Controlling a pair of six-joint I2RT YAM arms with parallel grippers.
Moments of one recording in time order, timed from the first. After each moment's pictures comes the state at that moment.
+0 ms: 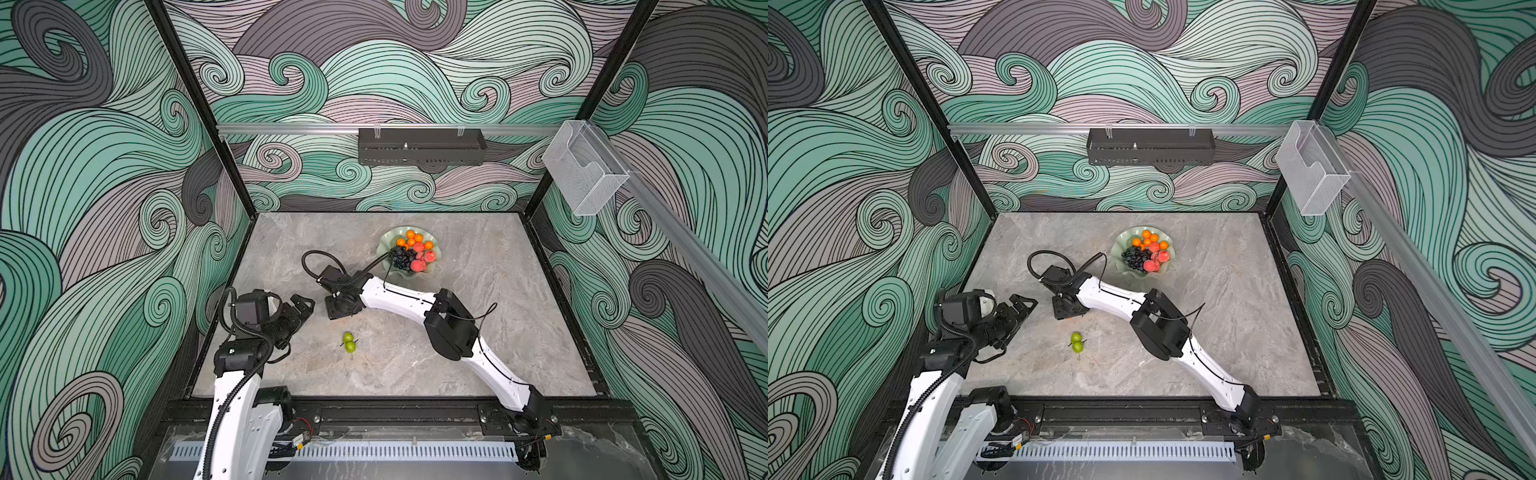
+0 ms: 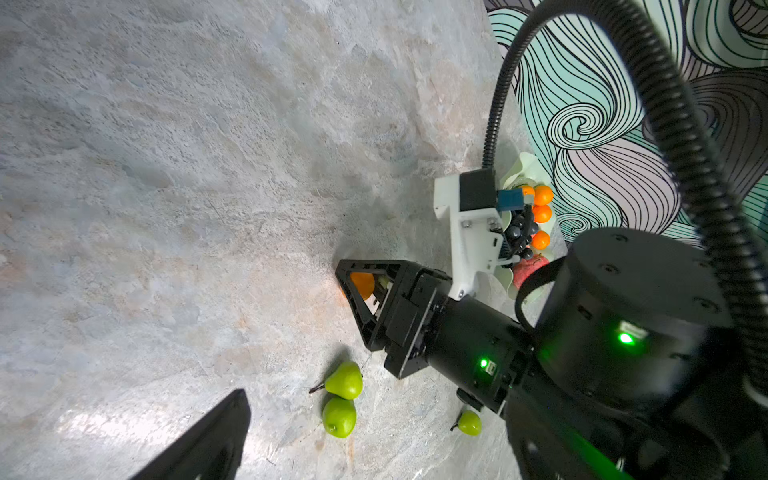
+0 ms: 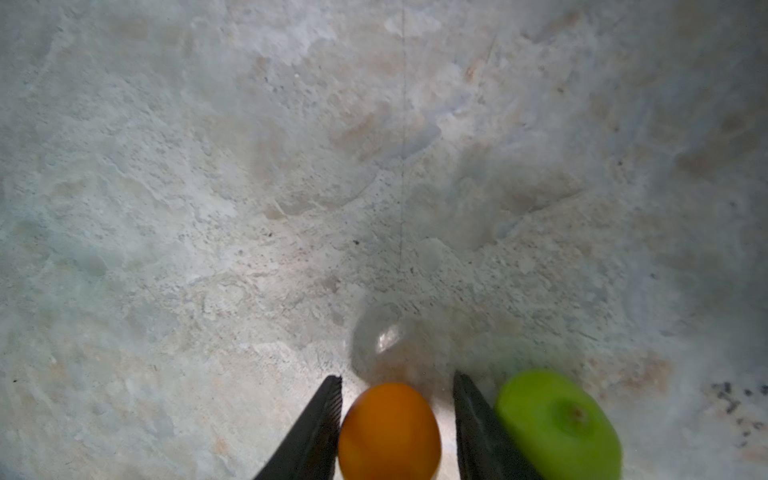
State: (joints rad) left arm 0.11 0.64 0.61 -0.77 0.38 -0.80; right arm 1.03 2.49 2.15 -0.81 -0.01 0.66
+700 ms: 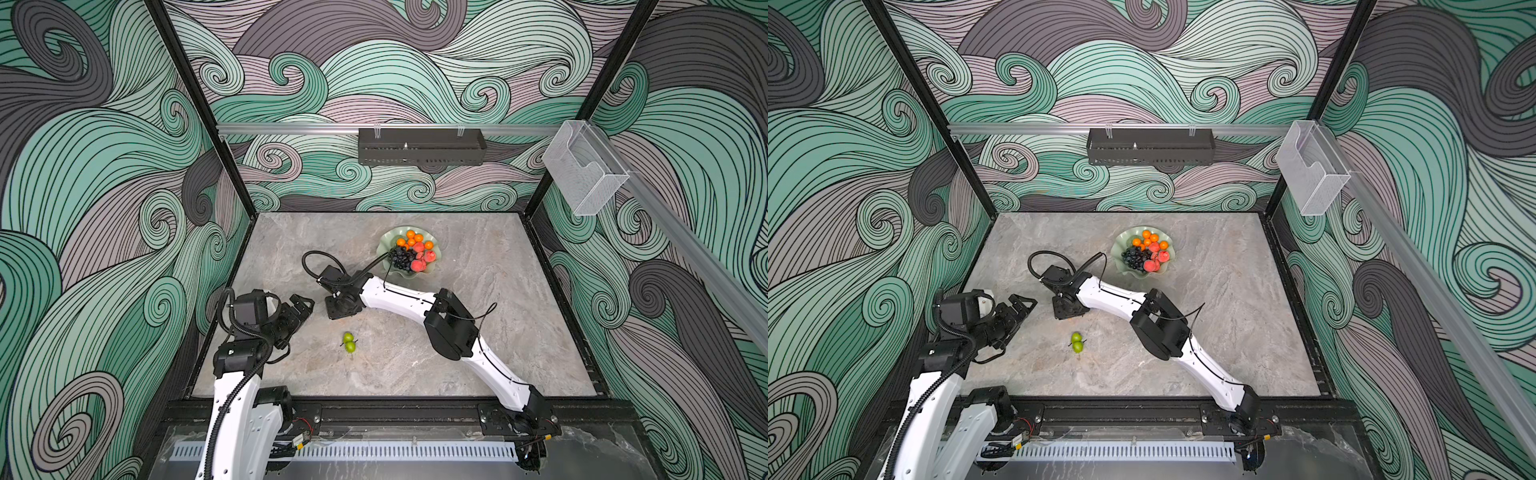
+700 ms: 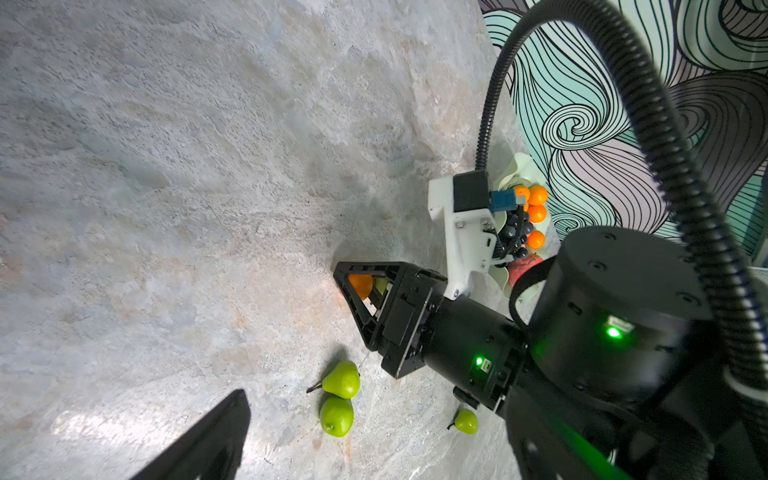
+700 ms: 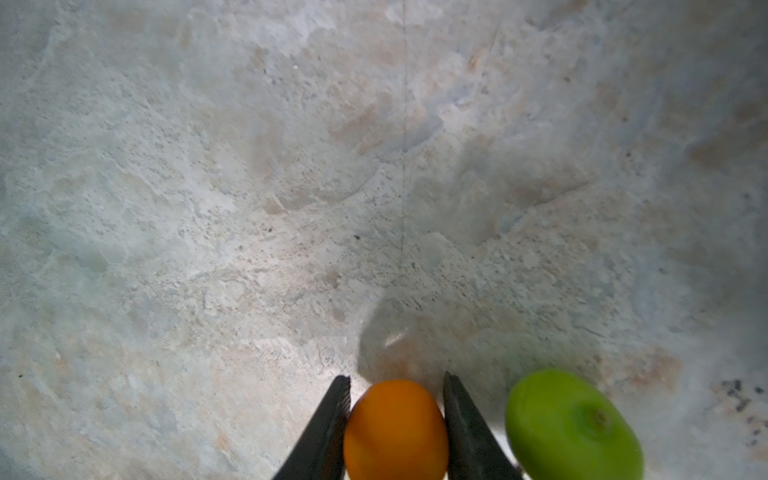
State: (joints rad) left arm 0.12 0.64 0.61 -0.77 0.39 -0.79; right arm 1.03 2.49 2.15 -0.82 -0.03 0.66
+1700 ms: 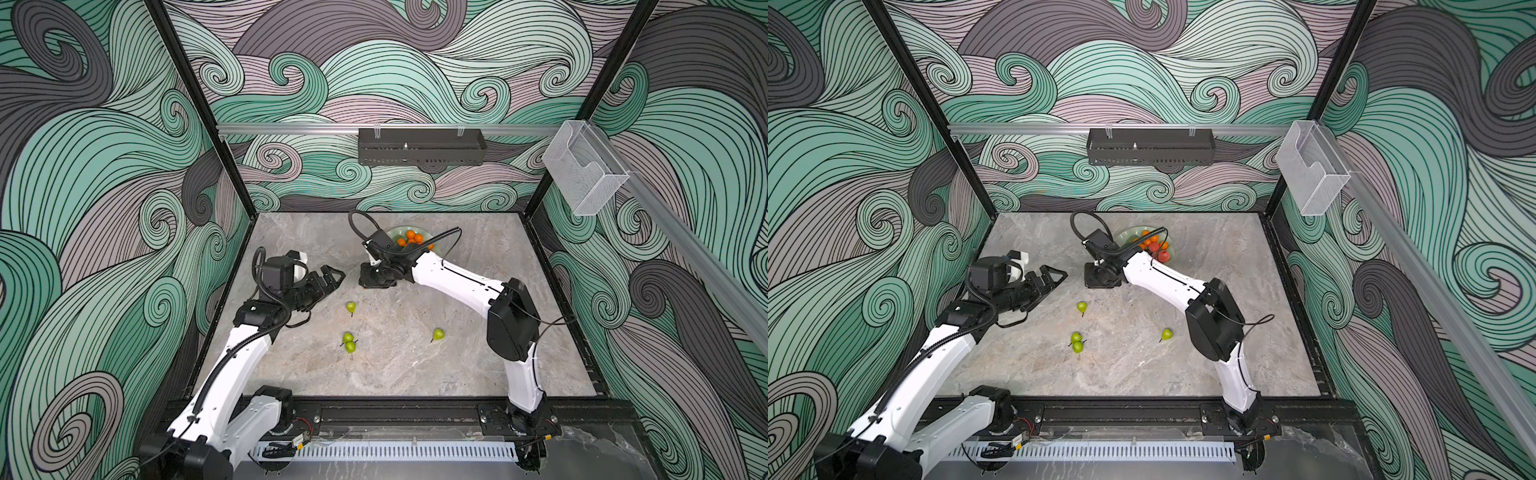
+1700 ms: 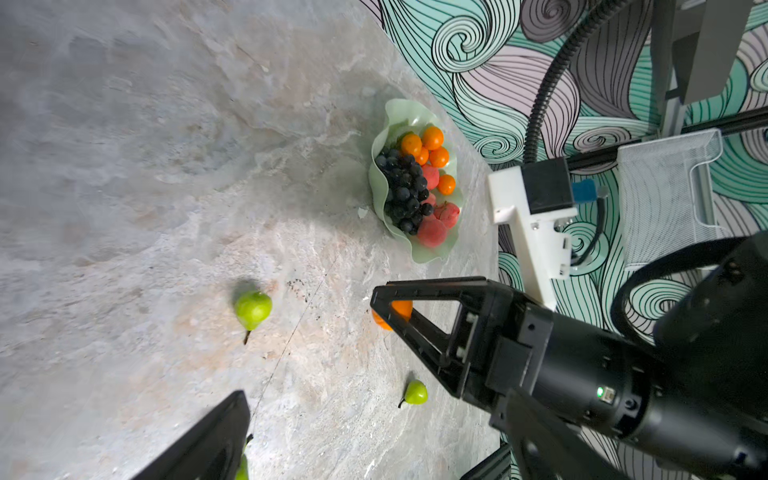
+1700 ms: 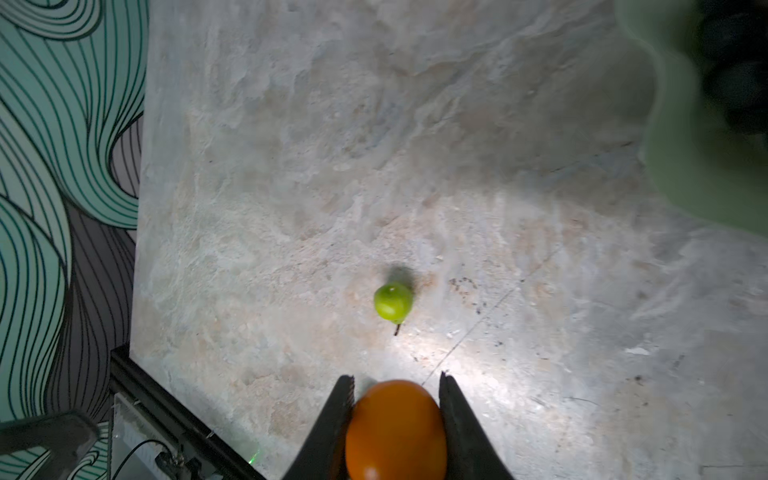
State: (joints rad) left arm -0.20 1.01 0.80 -0.45 0.42 -0.79; right arm 0.82 2.02 1.74 -0.73 -0.12 0.66
